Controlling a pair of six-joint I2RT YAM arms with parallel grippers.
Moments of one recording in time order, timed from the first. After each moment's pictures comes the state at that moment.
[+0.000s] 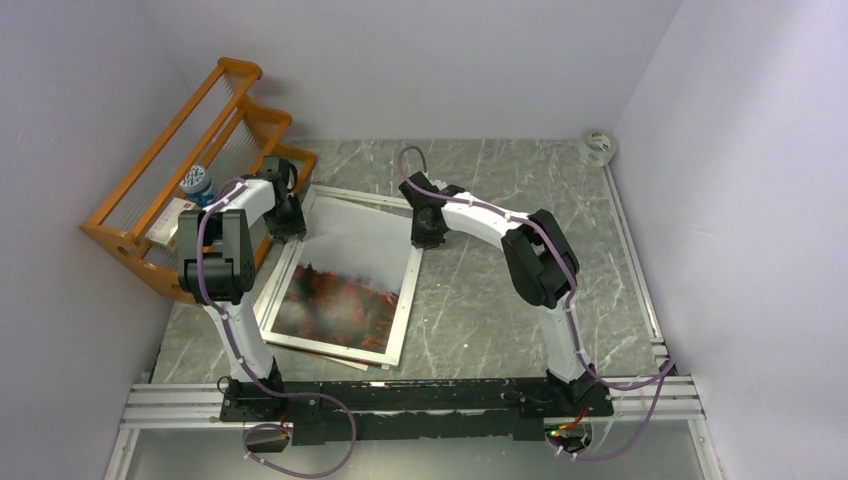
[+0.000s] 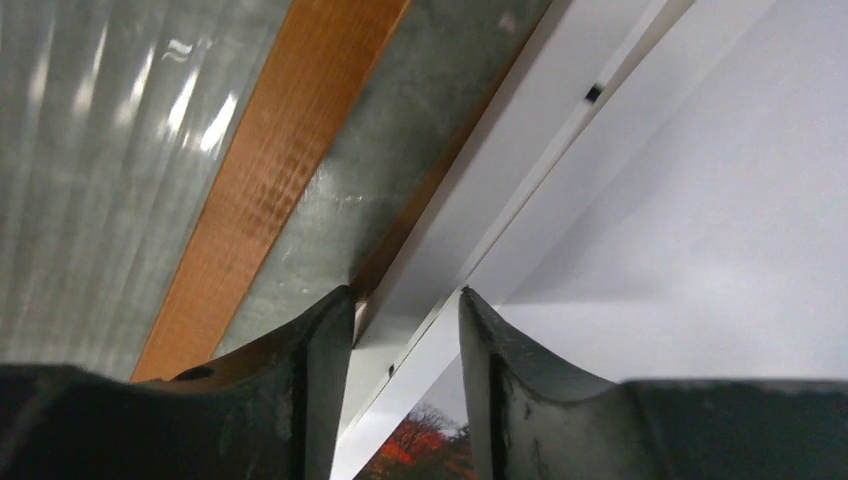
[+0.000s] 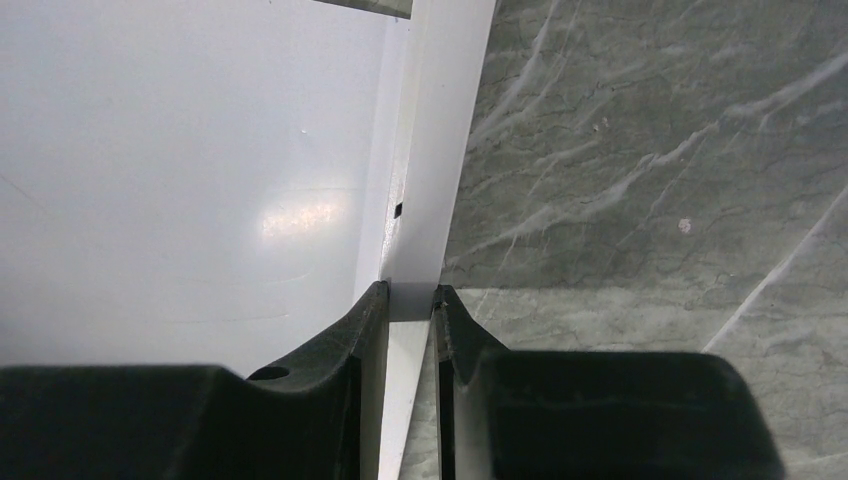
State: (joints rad) left arm 0.01 1.95 1.36 -0.64 -0.10 -0.28; right arm 0.67 2.15 1.63 -0.63 0.15 0.71
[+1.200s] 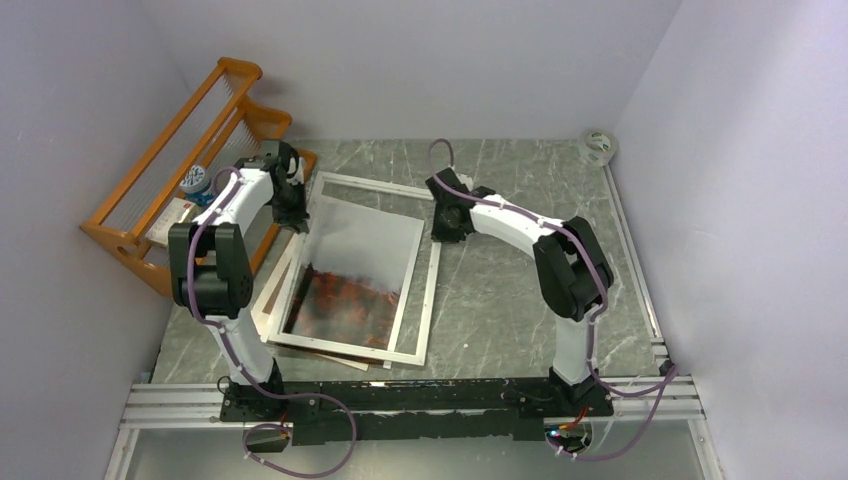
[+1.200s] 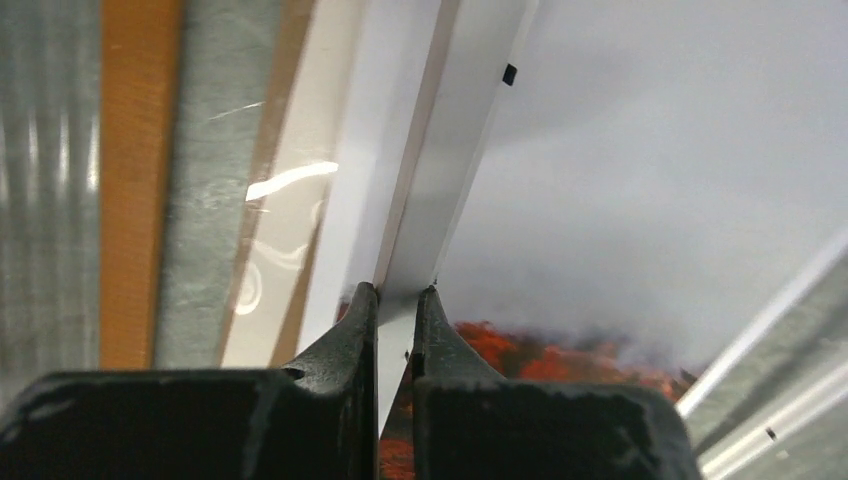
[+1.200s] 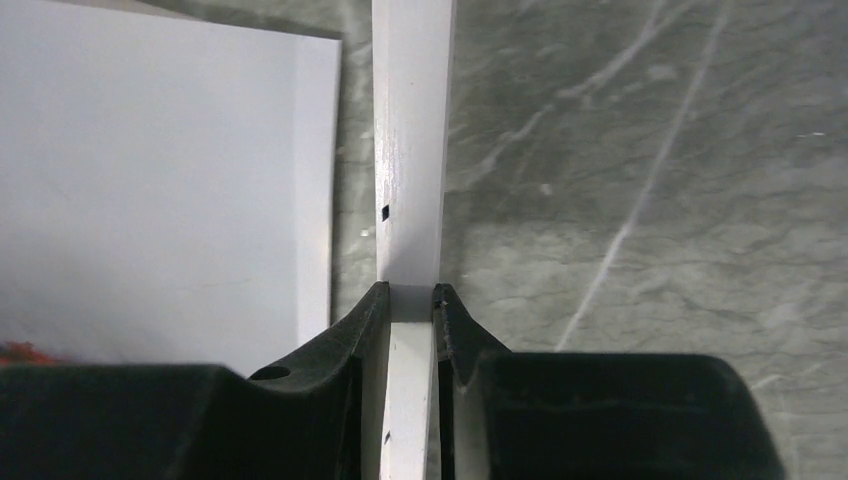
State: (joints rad) left arm -0.02 1.85 1.45 -0.82 0.07 -0.16; right arm 0.61 1.95 1.44 -0.53 0.15 0.71
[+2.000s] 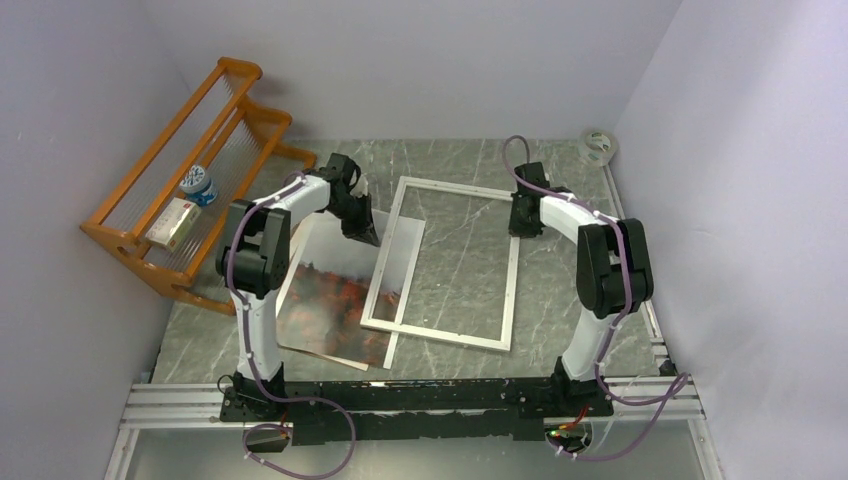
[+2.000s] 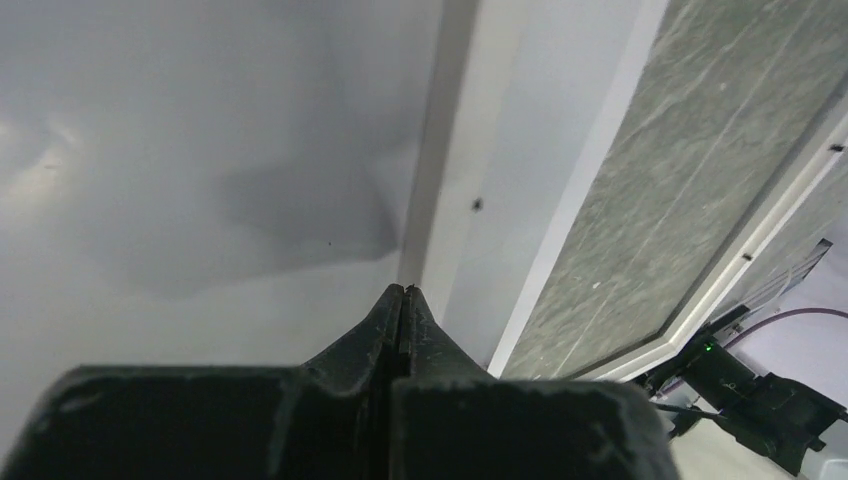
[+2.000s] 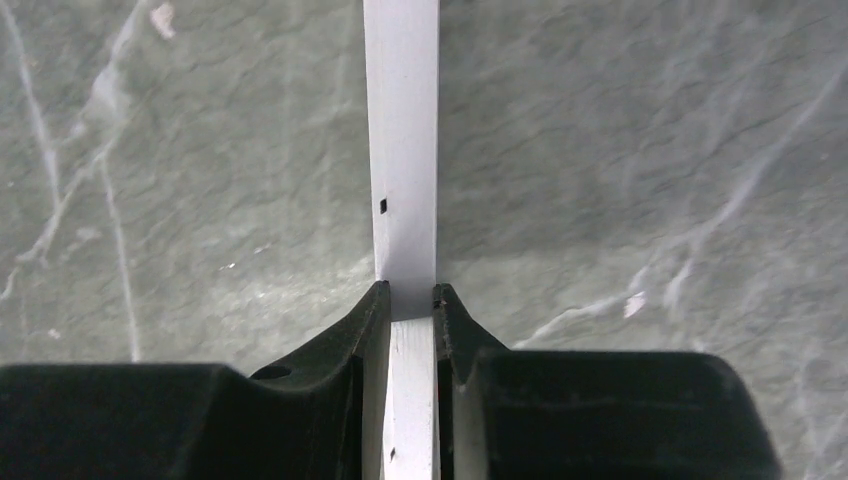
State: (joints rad) left arm -0.28 2.06 1.52 -0.68 0.44 -0.38; right arm 0.19 1.85 1.21 -0.45 0.14 0.34
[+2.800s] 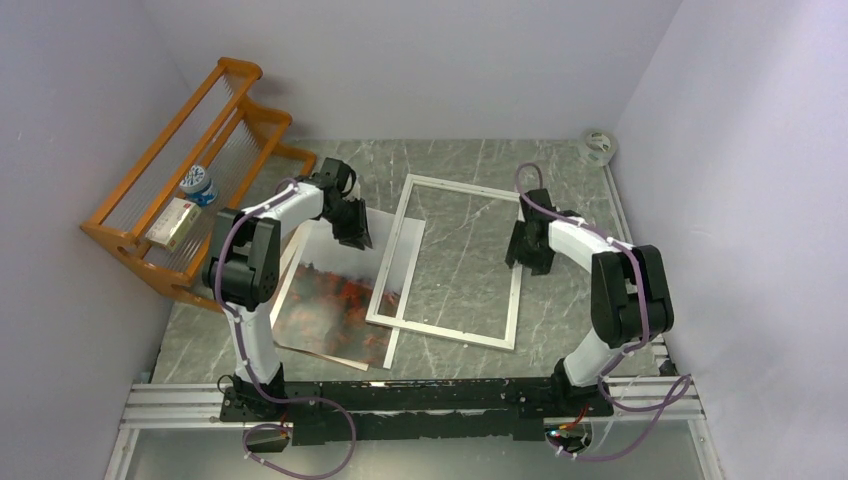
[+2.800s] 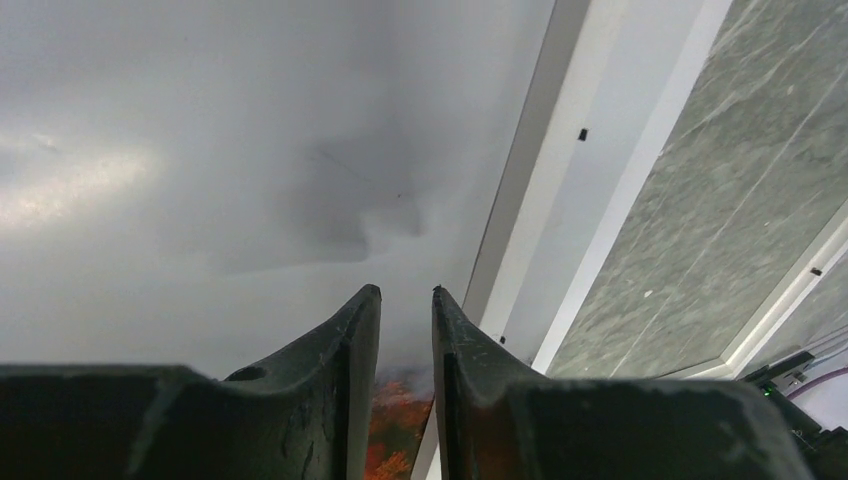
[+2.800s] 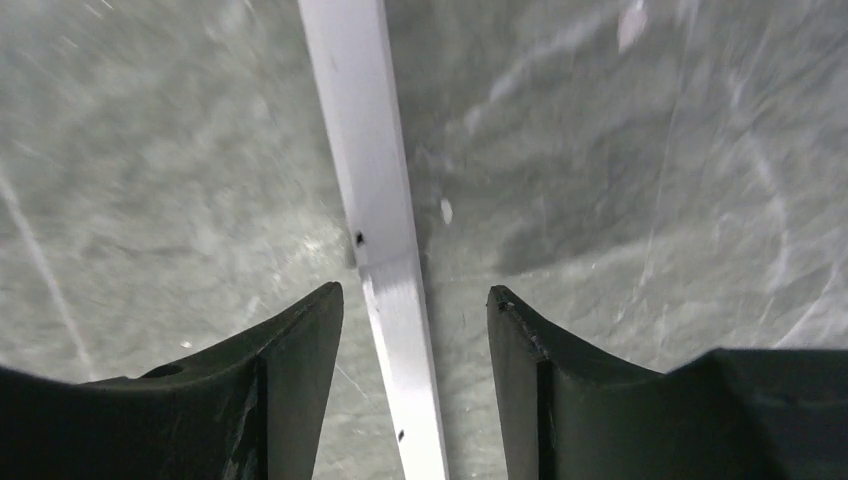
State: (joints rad) left arm -0.29 1.97 1.41 -0.64 0.32 -0.38; right arm 0.17 1.64 1.00 -0.54 0.12 0.48
